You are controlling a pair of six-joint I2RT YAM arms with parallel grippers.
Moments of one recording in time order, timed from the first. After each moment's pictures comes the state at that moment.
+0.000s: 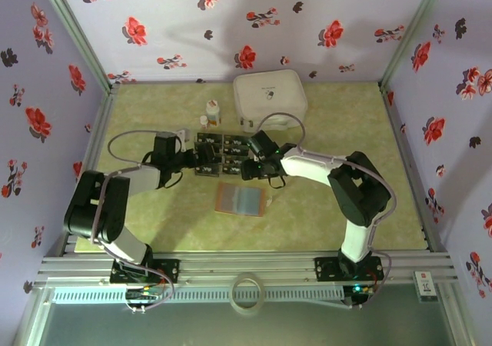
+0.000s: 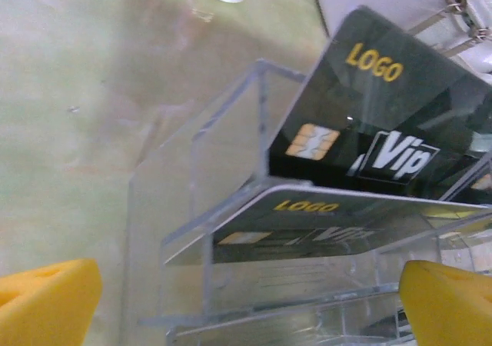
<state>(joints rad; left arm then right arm) -0.29 1.60 0.67 0.25 0.34 -0.49 0.73 1.82 1.14 -0.41 -0.02 0.50</state>
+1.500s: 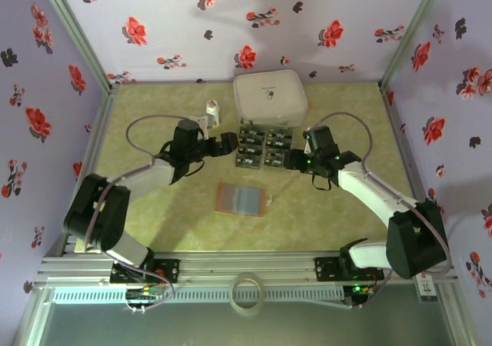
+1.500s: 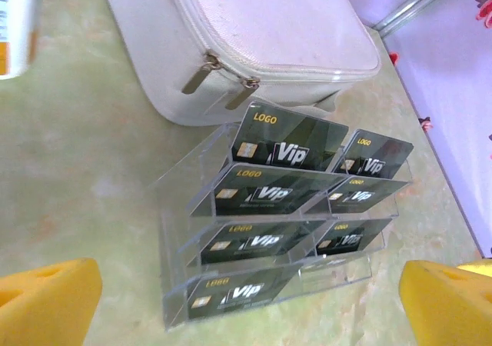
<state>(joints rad) -0.50 1.52 0.82 0.20 0.26 -0.59 0.41 1.31 0.84 -0.45 -0.13 0.49</state>
